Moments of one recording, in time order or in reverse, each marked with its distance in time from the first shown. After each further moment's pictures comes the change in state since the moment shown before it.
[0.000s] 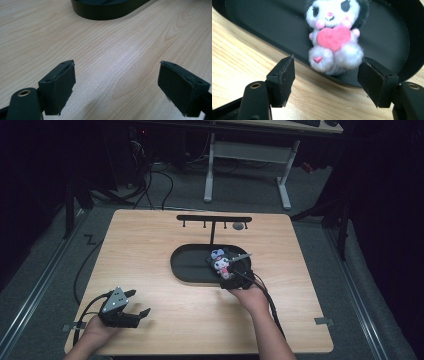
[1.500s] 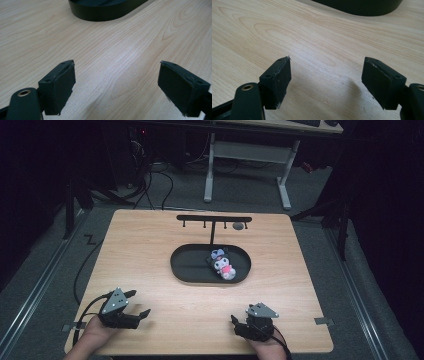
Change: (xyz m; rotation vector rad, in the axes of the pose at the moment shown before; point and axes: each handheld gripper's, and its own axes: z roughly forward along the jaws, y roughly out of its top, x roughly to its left) left arm -0.001 -0.001 -0.001 -0.010 -0.008 0.019; right arm 0.023 -0.144 -0.039 -0.259 -0.008 -0.009
